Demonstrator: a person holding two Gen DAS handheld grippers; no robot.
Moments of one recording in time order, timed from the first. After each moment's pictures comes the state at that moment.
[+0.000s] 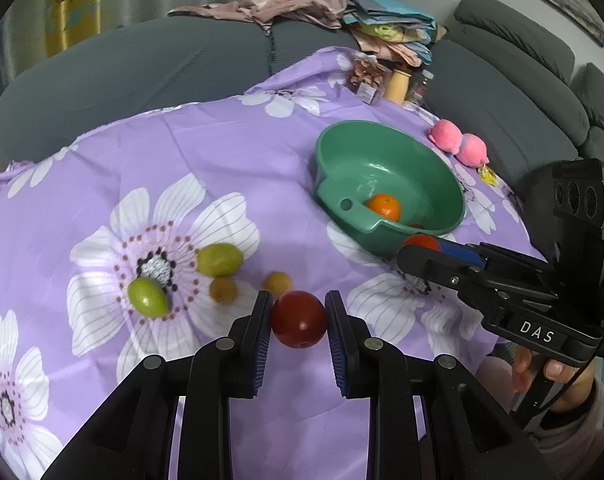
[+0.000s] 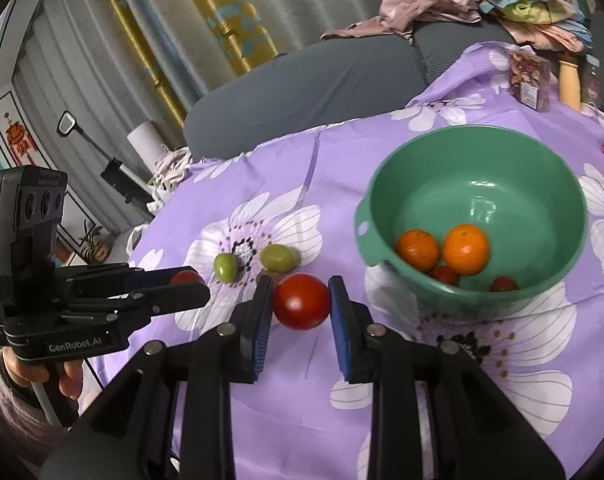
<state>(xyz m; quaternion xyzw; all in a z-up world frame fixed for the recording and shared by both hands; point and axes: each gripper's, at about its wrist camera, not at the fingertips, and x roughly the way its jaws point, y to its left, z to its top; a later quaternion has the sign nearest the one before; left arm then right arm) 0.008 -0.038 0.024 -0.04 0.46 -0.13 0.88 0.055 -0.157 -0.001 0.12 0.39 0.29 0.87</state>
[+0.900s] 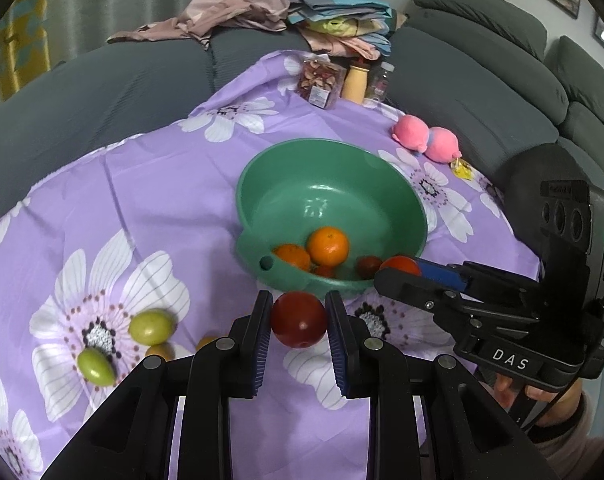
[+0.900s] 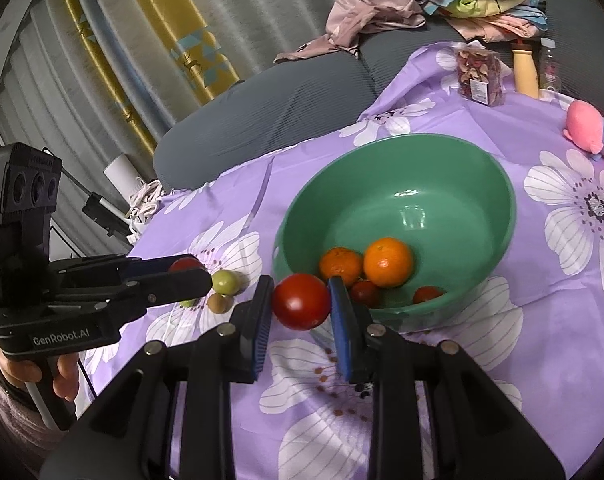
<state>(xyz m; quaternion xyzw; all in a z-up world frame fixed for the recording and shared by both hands) 0.050 -0.102 0.035 -0.01 0.44 -0.18 0.88 0.071 -0.214 -0.010 0.15 0.37 0.25 0.88</state>
